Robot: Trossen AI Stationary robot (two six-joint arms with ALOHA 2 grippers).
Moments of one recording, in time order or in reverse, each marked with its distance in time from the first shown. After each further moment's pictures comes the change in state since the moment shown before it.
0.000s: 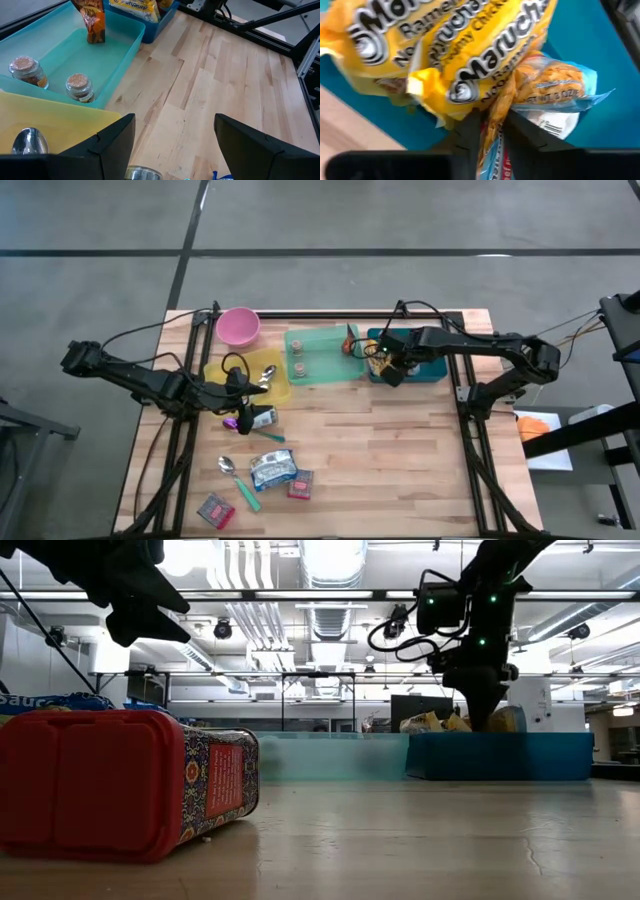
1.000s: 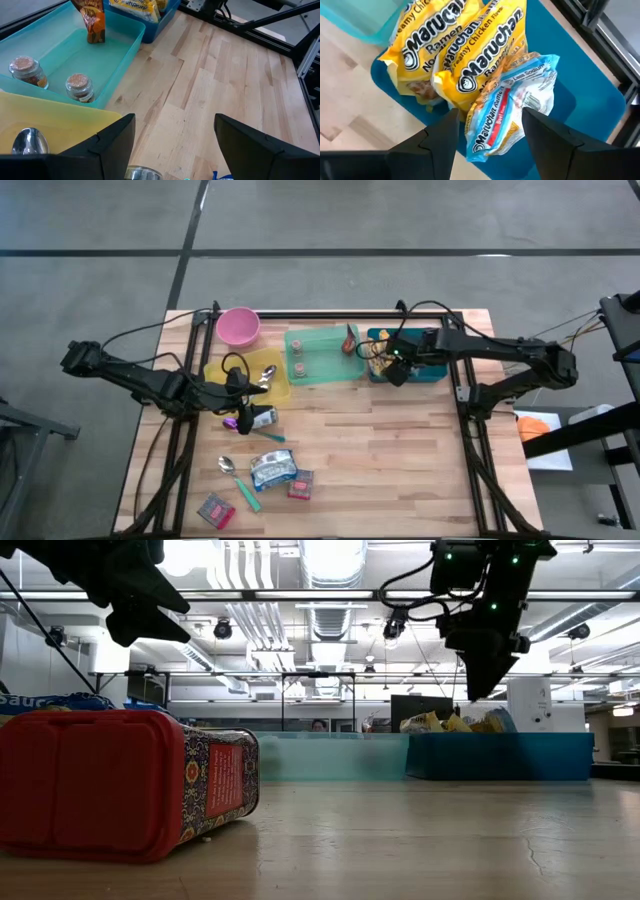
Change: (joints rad) left arm -0.001 0.000 0.000 0.000 0.000 0.000; right arm 0.091 -0.150 0.041 -0.087 0.066 0.133
